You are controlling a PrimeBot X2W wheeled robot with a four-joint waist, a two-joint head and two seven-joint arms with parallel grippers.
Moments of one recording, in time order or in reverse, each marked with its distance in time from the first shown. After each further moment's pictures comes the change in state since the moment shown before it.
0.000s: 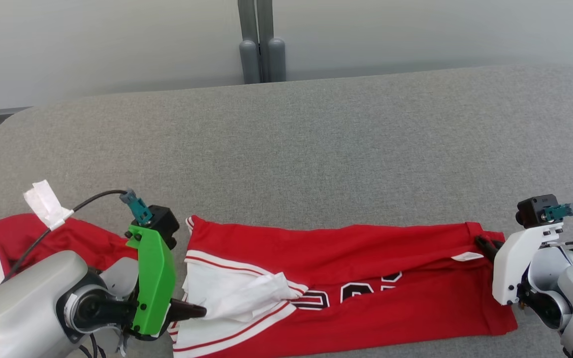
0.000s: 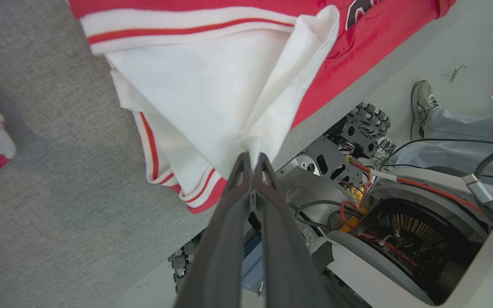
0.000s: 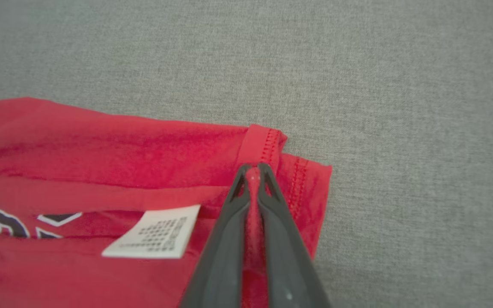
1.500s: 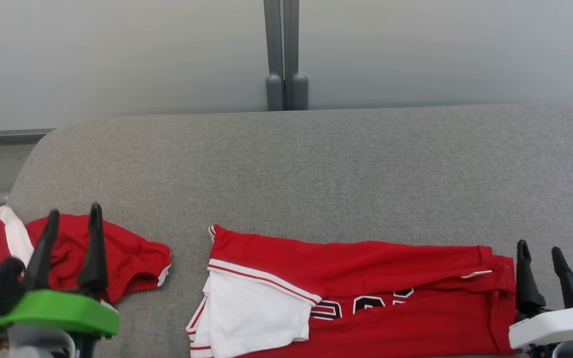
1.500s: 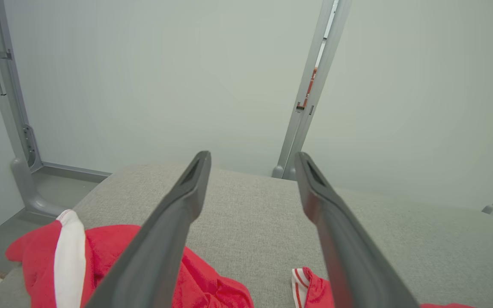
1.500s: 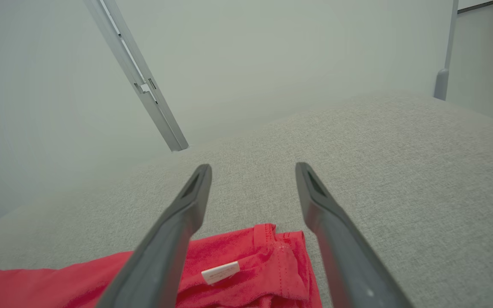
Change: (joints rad) left arm 0.658 -0.100 0.769 -0.221 0.602 0.394 -1.067; right arm 0.452 0.357 -0.621 -0.382 -0.288 -0.001 -0.471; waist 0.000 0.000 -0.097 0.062
